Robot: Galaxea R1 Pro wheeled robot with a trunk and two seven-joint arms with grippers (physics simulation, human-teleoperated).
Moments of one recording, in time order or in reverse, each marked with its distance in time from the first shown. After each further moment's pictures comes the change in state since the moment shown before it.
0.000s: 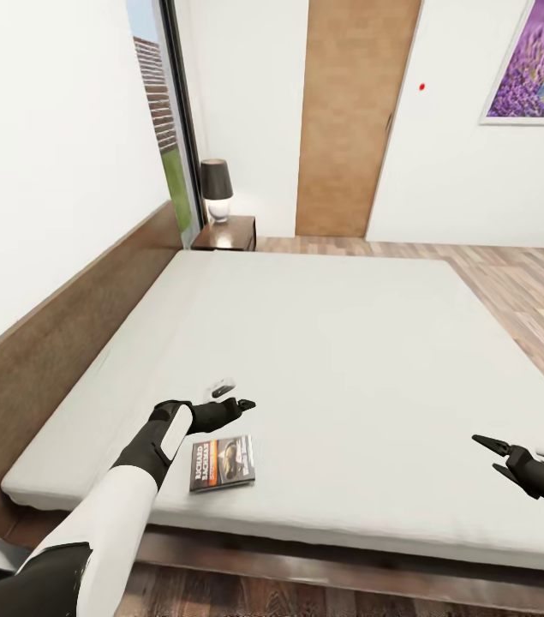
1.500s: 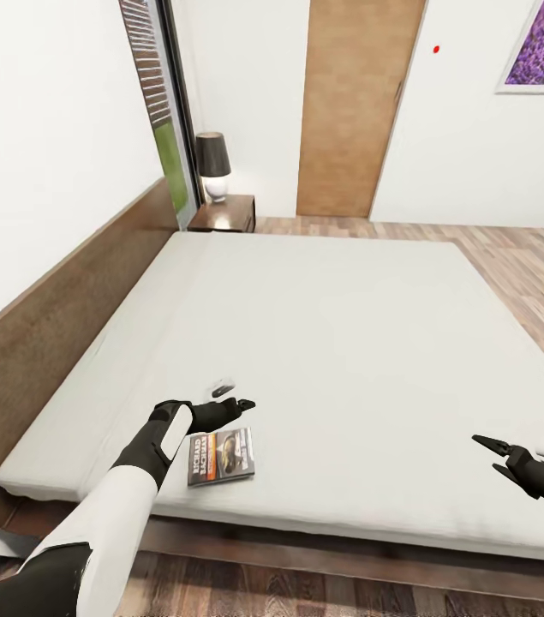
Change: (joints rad) left arm 0.000 0.000 0.001 0.000 0.000 -0.002 0.000; right arm 0.000 0.000 0.000 0.000 0.000 0.000 0.000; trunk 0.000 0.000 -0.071
